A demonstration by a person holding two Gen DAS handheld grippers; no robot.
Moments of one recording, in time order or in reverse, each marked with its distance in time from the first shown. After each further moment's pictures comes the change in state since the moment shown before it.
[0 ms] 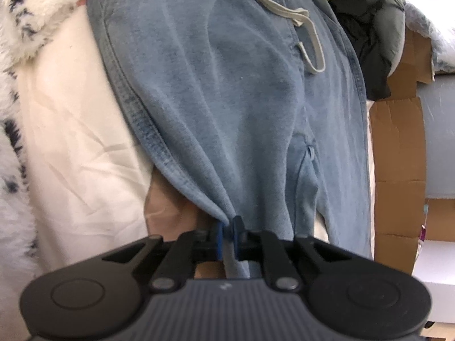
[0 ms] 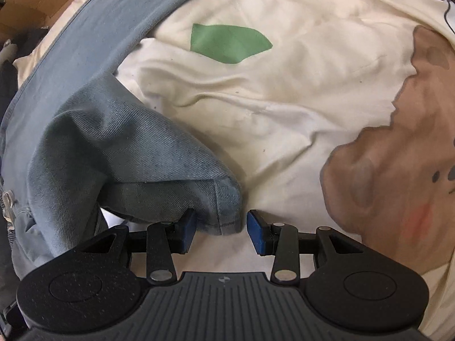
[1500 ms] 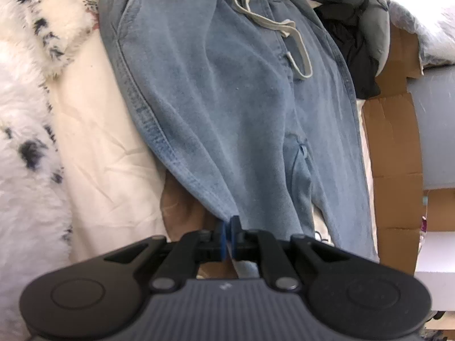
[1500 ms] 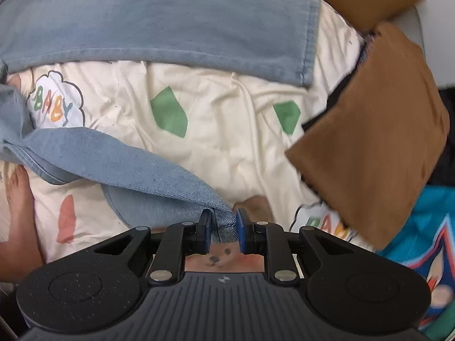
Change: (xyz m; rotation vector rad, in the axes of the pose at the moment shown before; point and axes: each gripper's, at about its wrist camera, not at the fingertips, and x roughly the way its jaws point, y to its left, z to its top) left arm -0.048 0.008 -0.028 0.076 -0.038 0.018; right arm -0.153 0.035 0.116 -0.793 0.169 -0.452
